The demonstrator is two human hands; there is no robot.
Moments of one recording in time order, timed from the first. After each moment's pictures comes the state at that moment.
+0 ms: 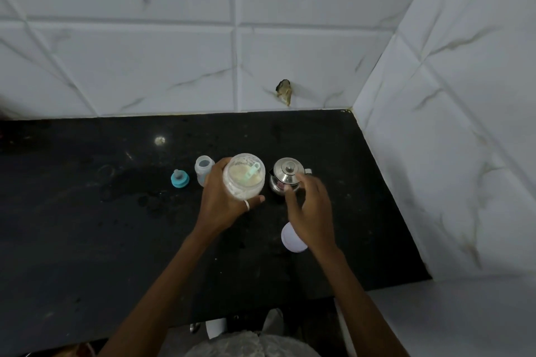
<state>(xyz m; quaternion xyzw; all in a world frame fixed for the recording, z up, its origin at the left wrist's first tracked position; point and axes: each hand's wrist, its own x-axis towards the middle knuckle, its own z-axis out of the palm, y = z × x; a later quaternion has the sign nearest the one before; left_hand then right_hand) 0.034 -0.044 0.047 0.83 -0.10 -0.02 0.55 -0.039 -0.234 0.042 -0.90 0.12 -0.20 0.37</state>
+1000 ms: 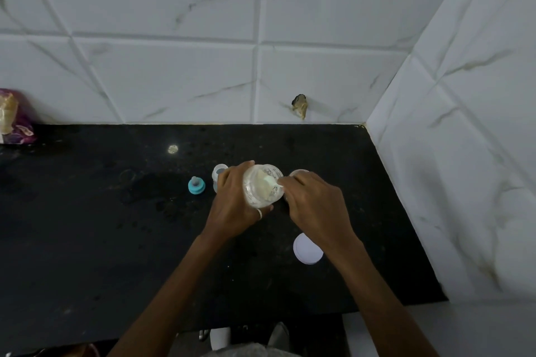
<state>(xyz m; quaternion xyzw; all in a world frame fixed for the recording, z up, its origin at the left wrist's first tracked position) 0.042 -0.032 0.044 0.89 -0.16 -0.01 0.43 -0.019 -0.215 0.109 -0.97 -0.11 -0.20 0.10</state>
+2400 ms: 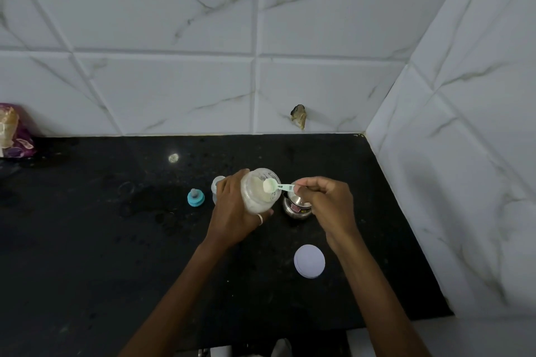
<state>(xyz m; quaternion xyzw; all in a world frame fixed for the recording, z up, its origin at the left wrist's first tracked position) 0.065 -0.035 0.030 0.89 -0.18 0.04 0.41 -0.003 -0.227 0.128 -0.76 0.24 -0.07 0.60</state>
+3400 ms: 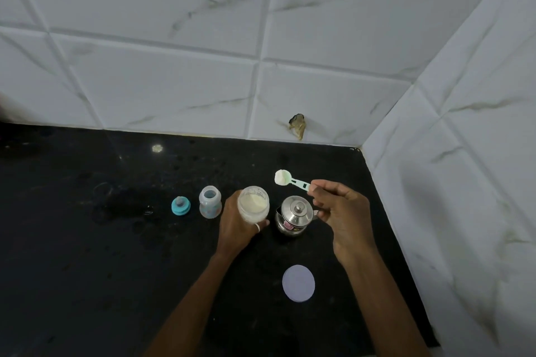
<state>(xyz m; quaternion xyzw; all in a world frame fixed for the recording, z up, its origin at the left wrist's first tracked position) 0.097 -0.077 -0.045 0.83 -0.04 -0.04 0.56 0.027 -0.242 0.149 -0.66 0.32 -0.08 0.67</state>
